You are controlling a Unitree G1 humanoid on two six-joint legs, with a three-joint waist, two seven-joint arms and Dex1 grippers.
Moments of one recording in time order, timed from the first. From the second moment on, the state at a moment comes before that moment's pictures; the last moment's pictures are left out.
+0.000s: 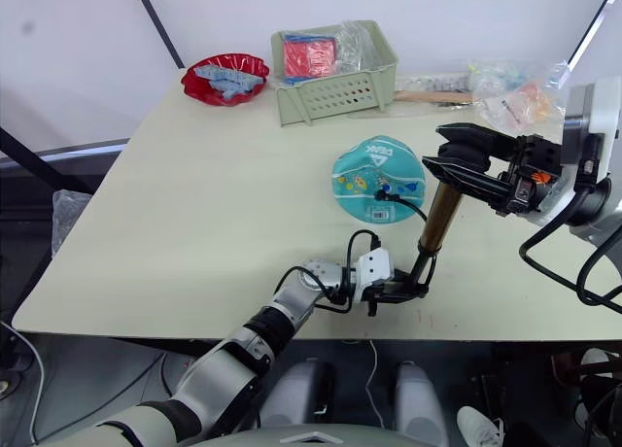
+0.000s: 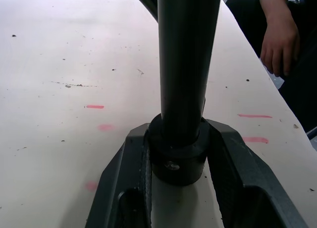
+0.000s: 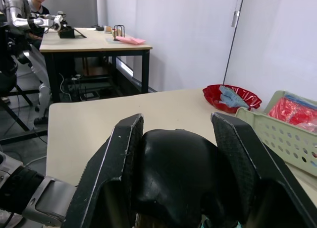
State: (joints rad) left arm -0.58 0.01 -0.44 0.82 0.07 -0.27 -0.99; right arm -0.32 -0.84 -0.36 -0.49 1.01 0.56 0.84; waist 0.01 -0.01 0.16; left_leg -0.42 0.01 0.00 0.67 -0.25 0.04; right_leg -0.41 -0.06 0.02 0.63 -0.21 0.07
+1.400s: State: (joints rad) left arm -0.56 0.01 -0.44 0.84 0.09 -0.29 -0.96; right arm -0.01 -0.64 -0.14 -0.32 0.62 0.21 0.91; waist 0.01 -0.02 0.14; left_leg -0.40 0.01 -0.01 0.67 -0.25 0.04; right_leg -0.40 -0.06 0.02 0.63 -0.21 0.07
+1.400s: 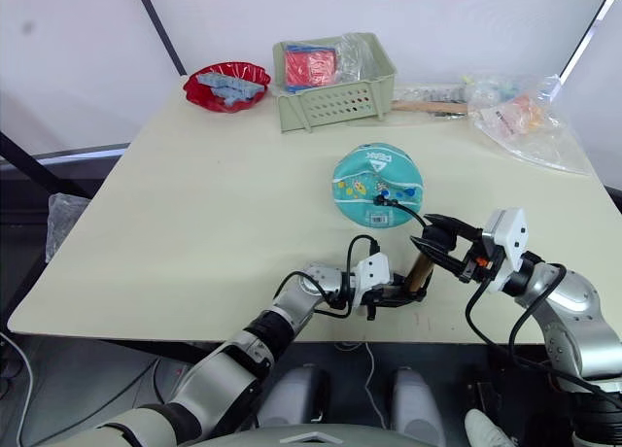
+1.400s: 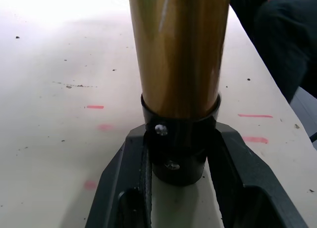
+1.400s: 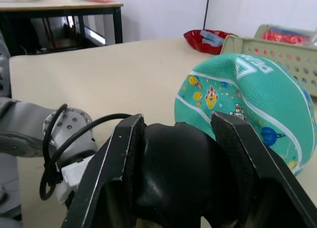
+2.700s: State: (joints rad) left arm -0.58 0.01 -0.43 0.86 0.08 -0.30 -0.98; right arm -0.08 -0.72 -0.21 -0.42 0.71 0.29 0.93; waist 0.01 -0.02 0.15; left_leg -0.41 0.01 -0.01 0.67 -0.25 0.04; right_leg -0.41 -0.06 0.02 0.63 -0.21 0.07
